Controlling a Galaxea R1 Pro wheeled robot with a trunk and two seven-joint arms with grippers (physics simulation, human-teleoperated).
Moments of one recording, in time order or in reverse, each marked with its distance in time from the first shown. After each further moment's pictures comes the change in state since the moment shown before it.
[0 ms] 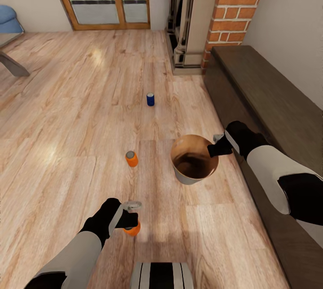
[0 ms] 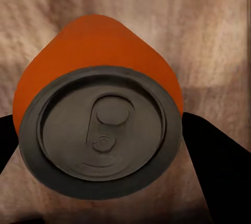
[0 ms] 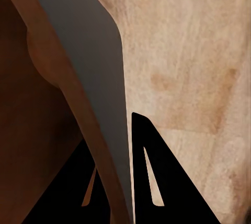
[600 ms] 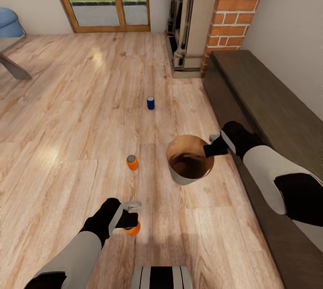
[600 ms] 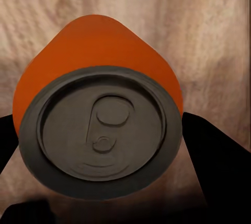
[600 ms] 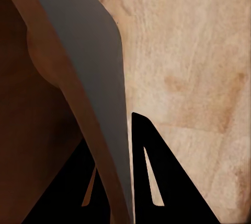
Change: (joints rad) left arm 0.000 0.001 -0.001 -0.002 -0.001 0.001 -0.001; right arm 0.002 0.027 -0.003 0.001 -0.014 0.002 0.002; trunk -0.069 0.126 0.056
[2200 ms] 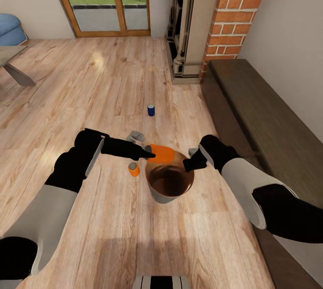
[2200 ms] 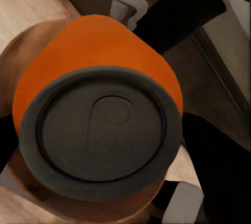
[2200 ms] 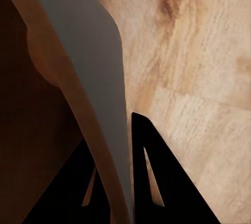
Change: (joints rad) left arm -0.262 0.221 -0.328 -0.664 -0.004 0.208 -1.041; right arm 0.089 0.151 -0.001 0.018 0.005 -0.001 0.000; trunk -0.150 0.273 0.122
